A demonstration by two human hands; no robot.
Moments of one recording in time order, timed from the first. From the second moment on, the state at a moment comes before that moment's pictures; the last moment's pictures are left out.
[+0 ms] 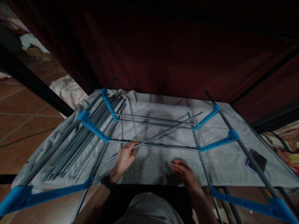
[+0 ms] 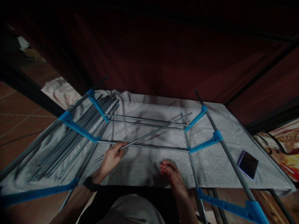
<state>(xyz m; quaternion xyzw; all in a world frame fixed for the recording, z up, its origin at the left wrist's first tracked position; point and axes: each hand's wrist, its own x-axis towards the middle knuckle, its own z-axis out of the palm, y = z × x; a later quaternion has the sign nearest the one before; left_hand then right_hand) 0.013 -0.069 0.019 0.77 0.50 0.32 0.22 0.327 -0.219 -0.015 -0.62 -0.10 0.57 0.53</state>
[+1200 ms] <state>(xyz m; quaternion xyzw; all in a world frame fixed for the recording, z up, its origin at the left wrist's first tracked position) -0.030 -0.079 -0.001 0.90 0.38 0.19 0.08 0.362 -0.175 -0.004 -0.55 -0.04 0.51 0.66</state>
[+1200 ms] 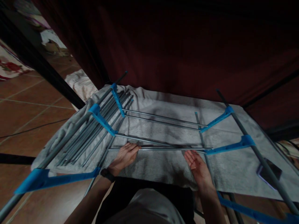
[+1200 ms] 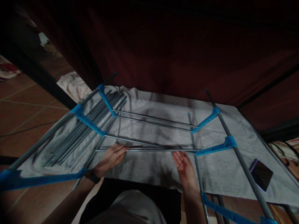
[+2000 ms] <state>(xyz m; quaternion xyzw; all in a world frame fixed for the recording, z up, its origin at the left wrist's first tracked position) -0.036 -0.075 -0.007 0.89 0.43 0.13 0.08 0.356 -0.155 -0.017 -0.56 -0.03 0.52 0.65</state>
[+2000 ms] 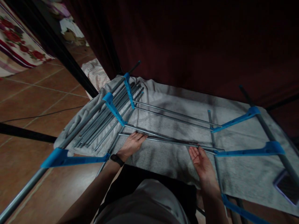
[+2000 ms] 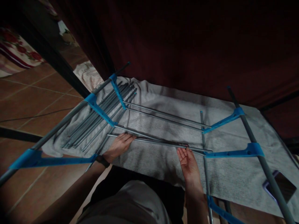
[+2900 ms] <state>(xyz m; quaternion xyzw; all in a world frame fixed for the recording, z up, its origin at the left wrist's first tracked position) -0.038 -0.054 0.010 0.87 0.45 0.20 0.03 0.352 -0.187 -0.021 -0.56 -0.02 0.53 0.64</state>
